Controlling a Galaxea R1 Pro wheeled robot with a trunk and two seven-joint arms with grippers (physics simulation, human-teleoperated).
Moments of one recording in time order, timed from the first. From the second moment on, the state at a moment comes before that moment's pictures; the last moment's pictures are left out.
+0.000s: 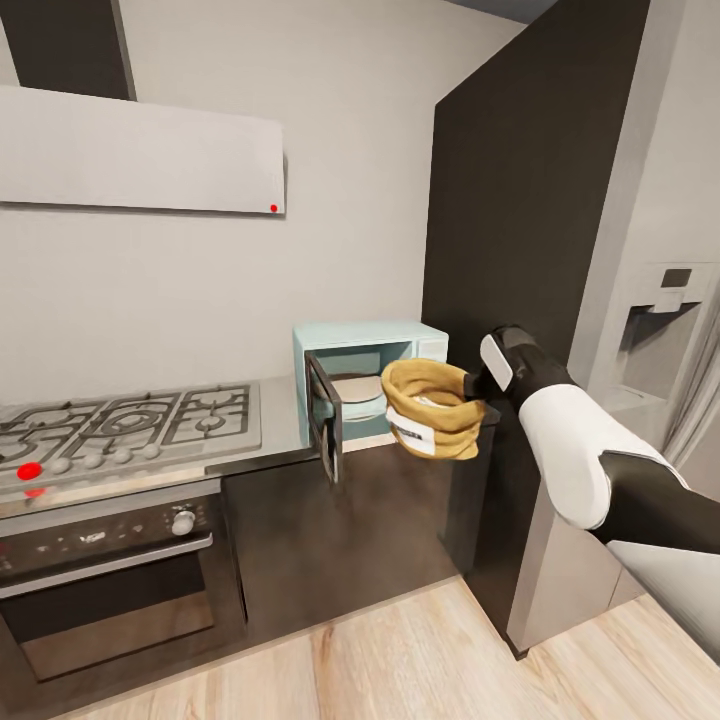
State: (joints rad) left arm 0.00 -0.03 0.02 -0.08 0.27 -0.02 0.01; right arm -1.42 0.04 -0.18 -0.39 0.02 1.04 -0.30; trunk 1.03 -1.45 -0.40
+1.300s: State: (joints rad) left arm 0.00 -0.03 0.02 -0.08 0.27 -0.02 0.01; right arm -1.41 0.12 -0.24 -0.38 0.01 1.04 -0.29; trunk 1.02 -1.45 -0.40
